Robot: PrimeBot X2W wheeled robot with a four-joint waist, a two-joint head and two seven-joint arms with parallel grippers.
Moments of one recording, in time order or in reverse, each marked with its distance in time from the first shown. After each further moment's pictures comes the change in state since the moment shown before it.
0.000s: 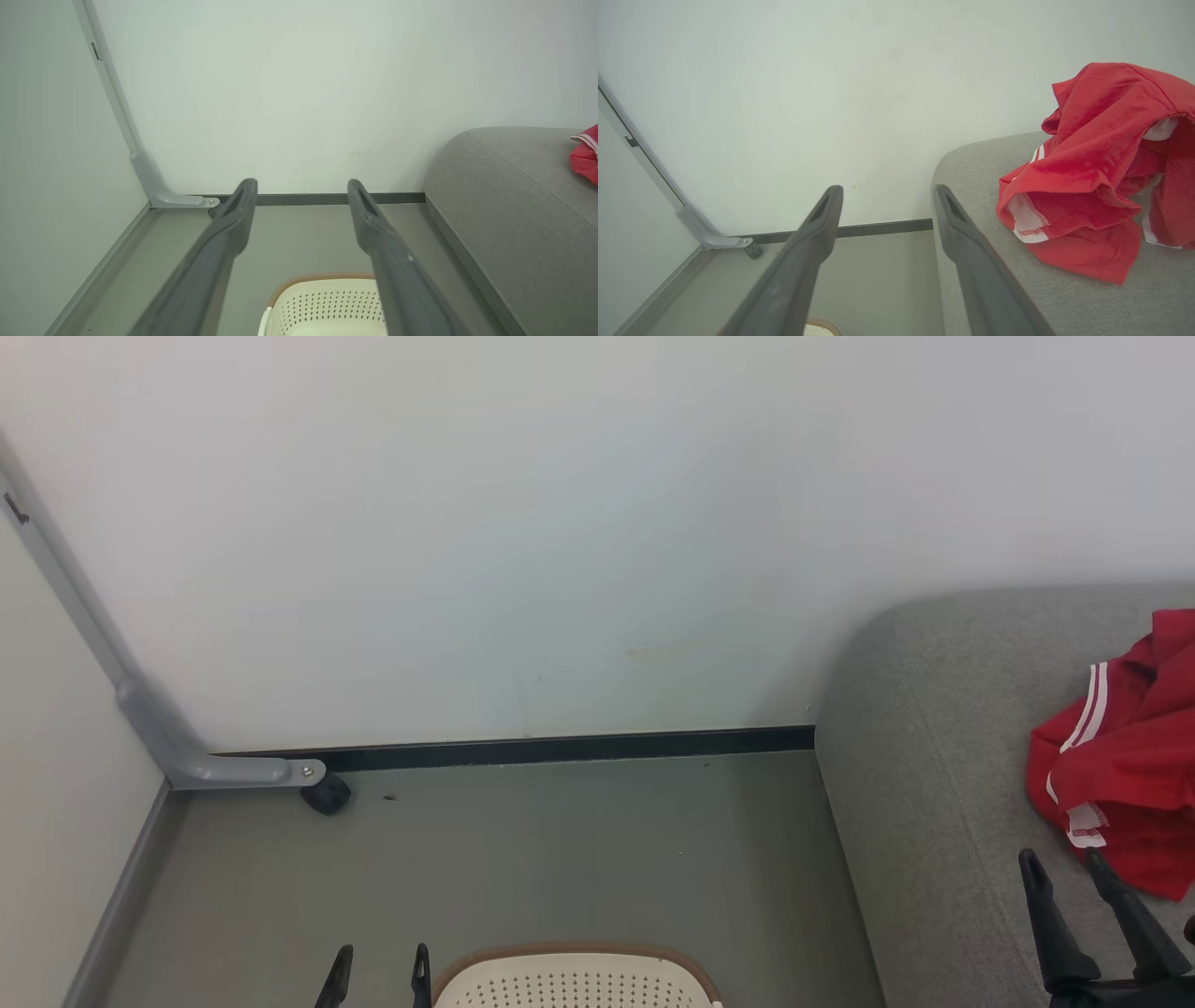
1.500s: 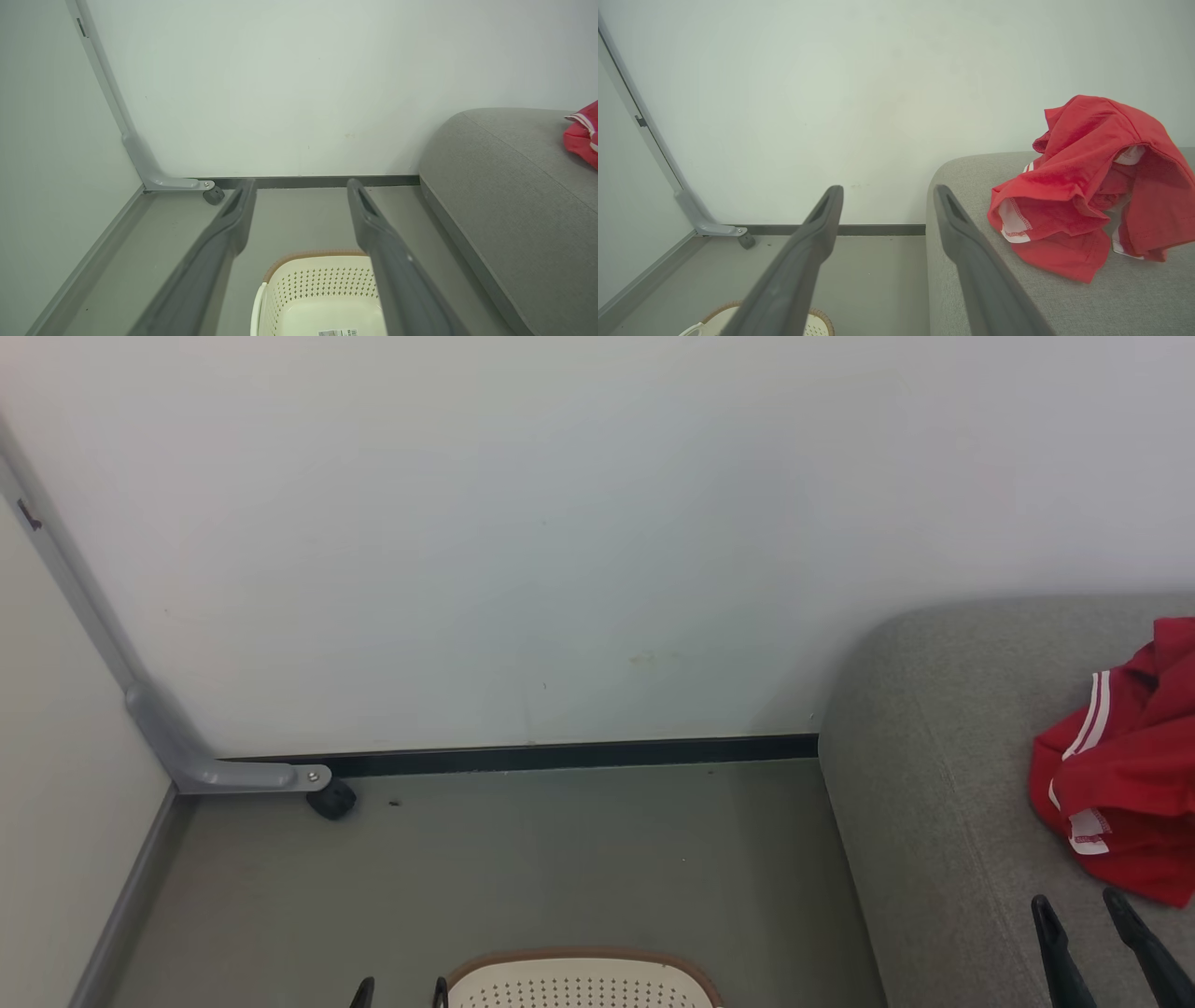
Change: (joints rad) left arm 0.022 0.000 -0.032 0.055 -0.013 0.000 -0.010; right arm 0.206 -0.019 -0.068 -0.235 -0.126 -0.079 0.000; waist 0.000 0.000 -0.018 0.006
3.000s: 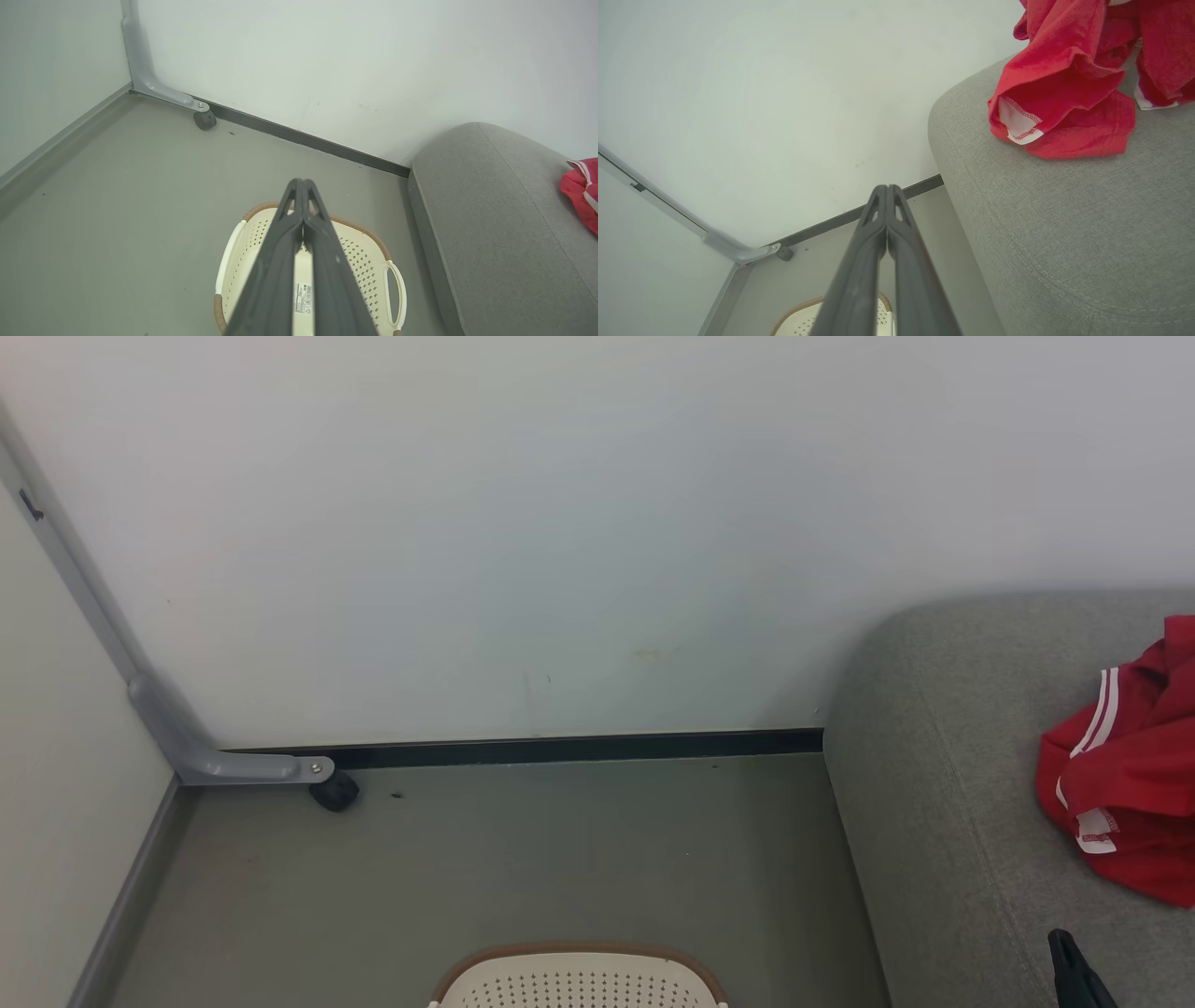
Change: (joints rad) left arm -0.003 0.000 0.055 0.084 -0.303 -0.055 0.069; right arm -0.008 0.164 -0.068 0.097 0.217 0.039 0.082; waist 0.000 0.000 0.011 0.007
